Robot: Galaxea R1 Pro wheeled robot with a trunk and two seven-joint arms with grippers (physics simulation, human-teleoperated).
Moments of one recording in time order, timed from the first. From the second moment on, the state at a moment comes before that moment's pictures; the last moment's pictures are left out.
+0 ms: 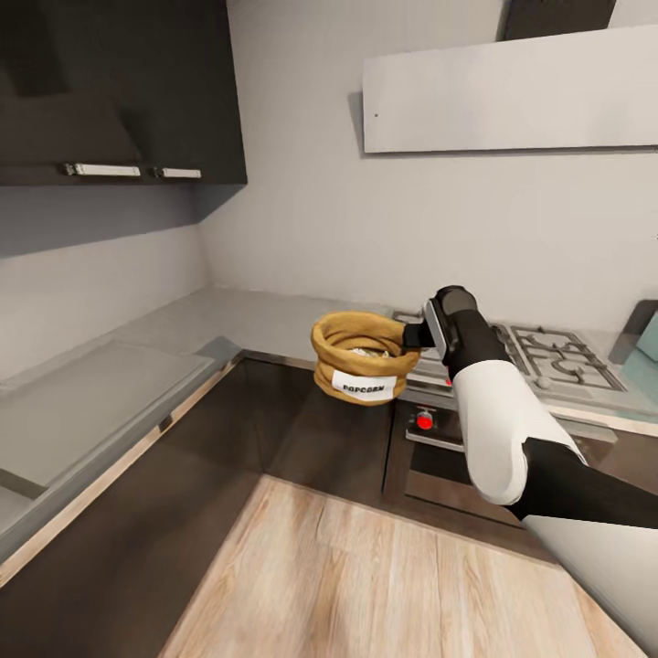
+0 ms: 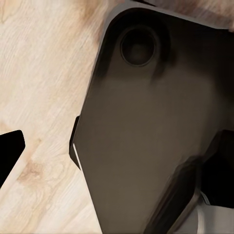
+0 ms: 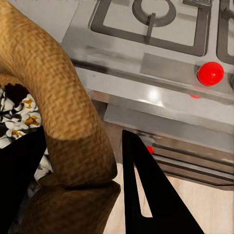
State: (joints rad) left arm 0.00 -0.04 0.02 -0.07 0.30 -0.08 0.13; right arm -1.35 0.16 -0.27 -0.65 0.36 1.04 -0.02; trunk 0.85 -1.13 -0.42
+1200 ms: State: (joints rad) left arm 0.00 -0.03 0.02 -0.07 0.30 -0.08 0.13; right arm -1.35 0.15 -0.27 -0.57 0.38 1.05 -0.03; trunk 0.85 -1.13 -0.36
